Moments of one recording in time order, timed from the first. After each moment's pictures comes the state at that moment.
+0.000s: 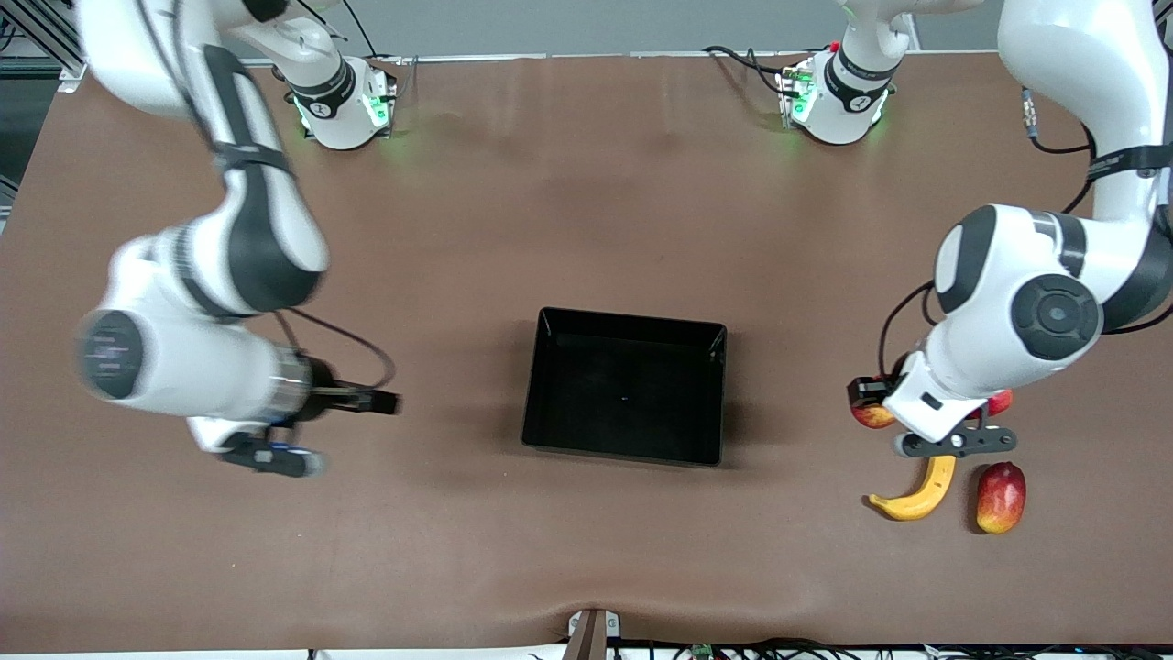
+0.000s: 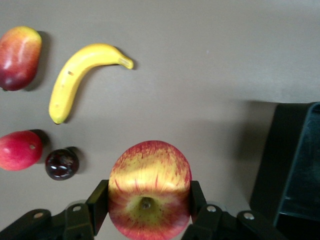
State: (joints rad) left arm -0.04 0.47 -0.21 -1.46 0.14 1.90 -0.34; right arm 0.24 0.60 -0.08 -1.16 0.27 1.66 0.38
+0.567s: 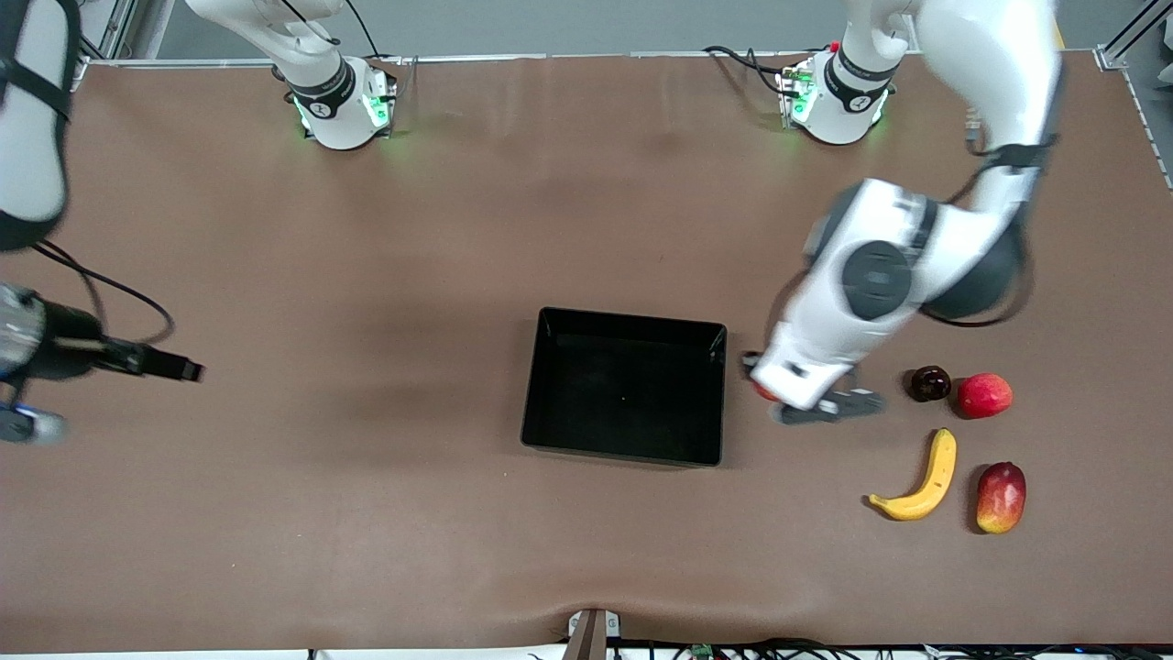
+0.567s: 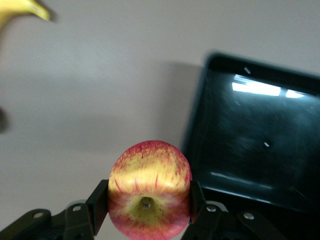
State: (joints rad) left arm -0.28 0.52 -0.24 -1.48 0.14 1.91 -0.66; right arm 0.03 0.39 -0.09 -1.18 0.13 1.49 0.15
